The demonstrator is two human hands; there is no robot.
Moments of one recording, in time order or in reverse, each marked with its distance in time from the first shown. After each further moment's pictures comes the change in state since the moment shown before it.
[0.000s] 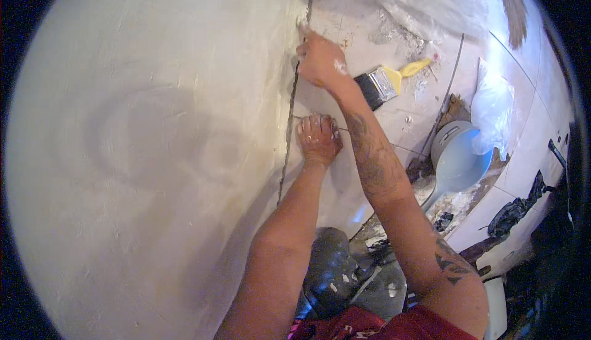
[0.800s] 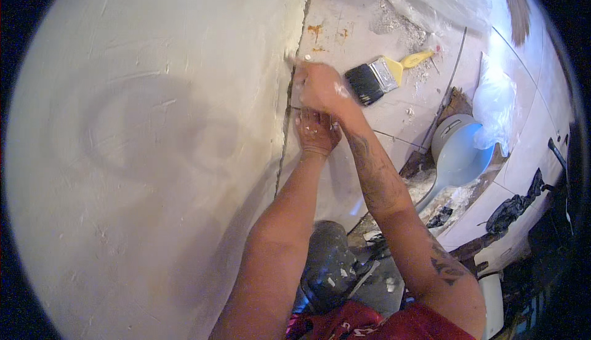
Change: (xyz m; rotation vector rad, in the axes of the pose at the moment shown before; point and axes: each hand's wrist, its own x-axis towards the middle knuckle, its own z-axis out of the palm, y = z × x) left_hand -0.001 -0.009 0.003 0.050 0.024 -0.038; right_hand -0.052 -0.011 0.012 0.132 -0.229 -0.005
